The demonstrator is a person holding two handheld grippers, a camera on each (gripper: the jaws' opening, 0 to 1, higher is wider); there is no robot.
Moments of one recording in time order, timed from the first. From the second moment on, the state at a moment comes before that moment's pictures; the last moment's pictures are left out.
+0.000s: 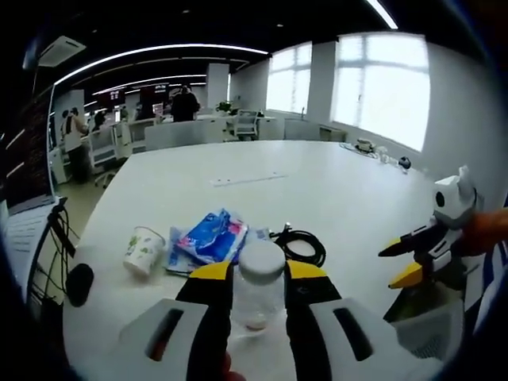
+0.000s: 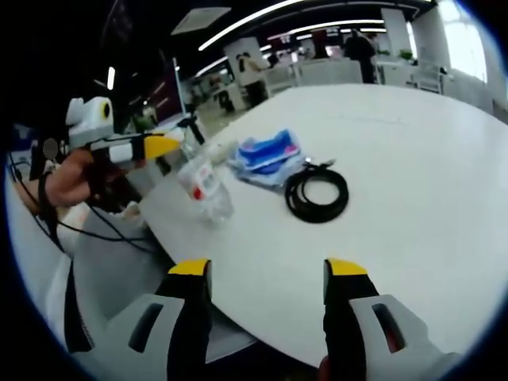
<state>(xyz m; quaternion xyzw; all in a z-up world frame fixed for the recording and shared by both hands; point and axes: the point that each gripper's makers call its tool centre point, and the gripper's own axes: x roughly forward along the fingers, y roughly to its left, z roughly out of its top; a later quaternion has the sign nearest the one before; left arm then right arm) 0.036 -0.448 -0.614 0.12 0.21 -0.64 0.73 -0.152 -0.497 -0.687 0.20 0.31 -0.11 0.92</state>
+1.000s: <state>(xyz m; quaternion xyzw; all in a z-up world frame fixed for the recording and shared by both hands) 0.060 -0.442 -0.611 0.13 0.20 -0.66 0.71 -0.158 -0.494 -0.681 0.19 0.31 -0.12 0.92</state>
